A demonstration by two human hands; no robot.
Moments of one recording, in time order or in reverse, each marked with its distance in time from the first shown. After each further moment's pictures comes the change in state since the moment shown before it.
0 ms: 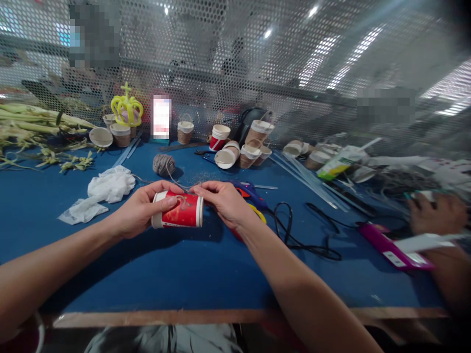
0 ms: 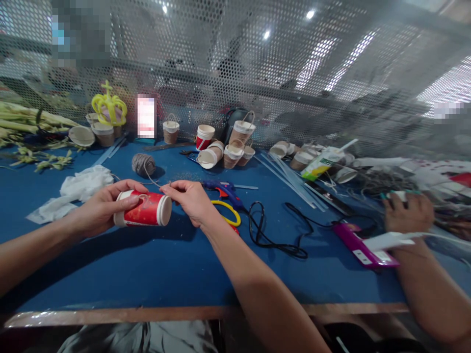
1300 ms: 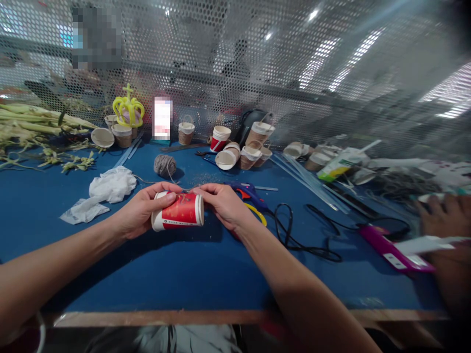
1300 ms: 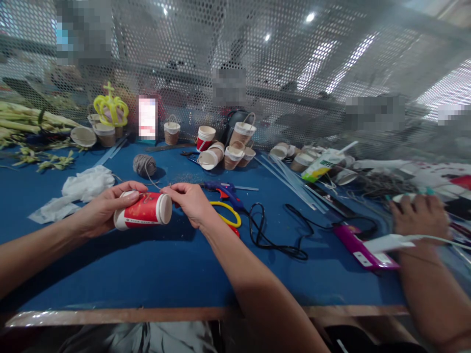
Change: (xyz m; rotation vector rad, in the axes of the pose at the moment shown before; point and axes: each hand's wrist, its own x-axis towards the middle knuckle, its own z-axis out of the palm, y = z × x) left_hand -0.001 0.003 0.004 -0.150 0.097 -0.077; right_hand 0.003 0.006 0.002 0.019 0.008 0.035
